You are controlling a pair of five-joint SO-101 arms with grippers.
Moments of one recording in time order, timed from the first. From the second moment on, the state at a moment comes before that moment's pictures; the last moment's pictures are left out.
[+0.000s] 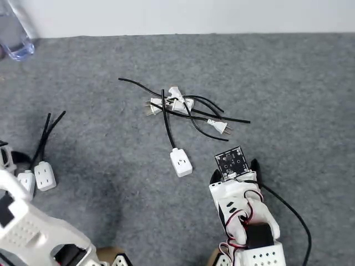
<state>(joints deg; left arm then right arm) -53.9 18.2 6.5 60.4 -24.9 -12.4 -102.9 95.6 57.2 11.4</state>
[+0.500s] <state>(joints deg) -51.3 10.1 11.6 65.5 -25.0 -12.4 -102.9 95.6 57.2 11.4</state>
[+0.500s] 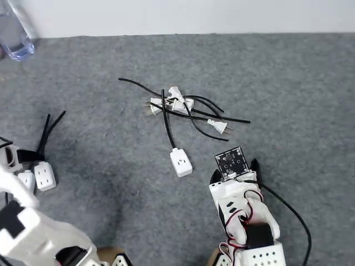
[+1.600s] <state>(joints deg) -50.6 1.2 37.8 48.0 -33.5 -12.4 -102.9 95.6 57.2 11.4</state>
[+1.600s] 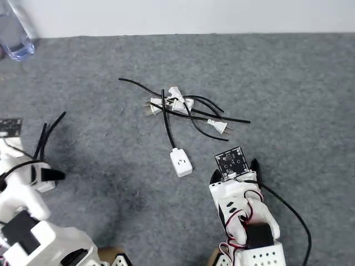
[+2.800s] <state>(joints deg) -43.9 -8.4 6.8 88.3 -24.8 -12.1 -102.9 95.6 57.6 11.4</state>
